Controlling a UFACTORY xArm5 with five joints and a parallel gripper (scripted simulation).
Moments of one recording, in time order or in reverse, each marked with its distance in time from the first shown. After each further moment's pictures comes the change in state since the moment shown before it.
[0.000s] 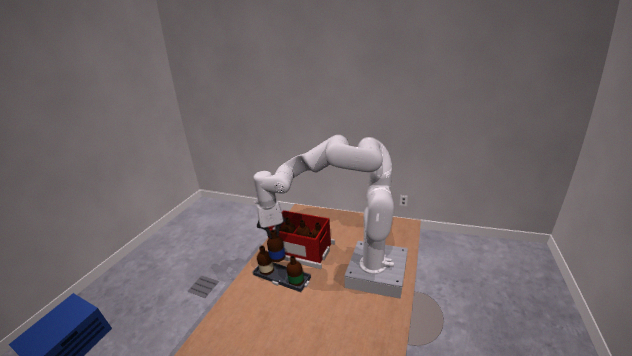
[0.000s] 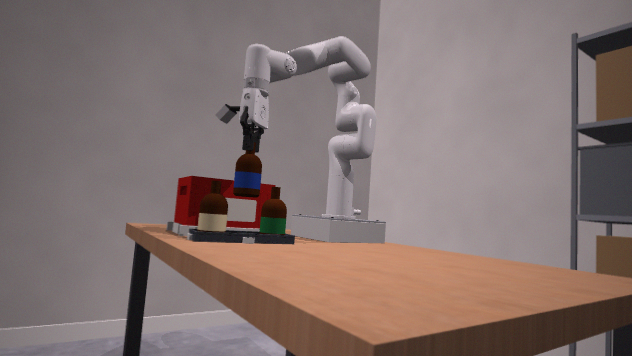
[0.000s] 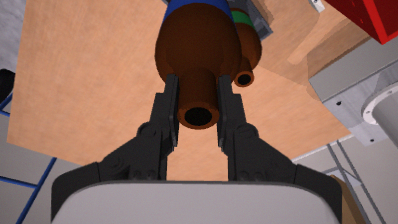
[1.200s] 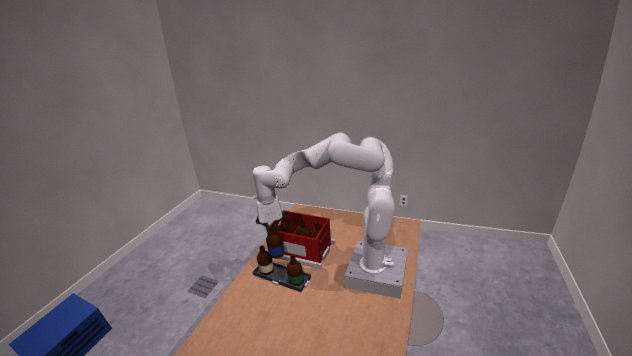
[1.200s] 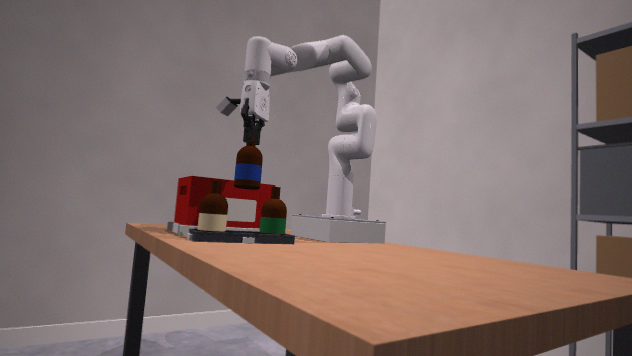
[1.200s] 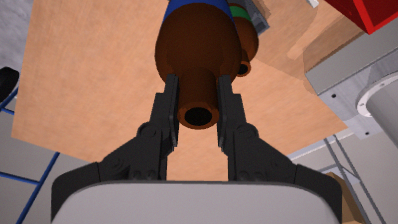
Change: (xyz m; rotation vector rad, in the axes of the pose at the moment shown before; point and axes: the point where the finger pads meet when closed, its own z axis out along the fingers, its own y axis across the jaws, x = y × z) arm 0.000 0.000 -0.023 0.001 0.000 0.000
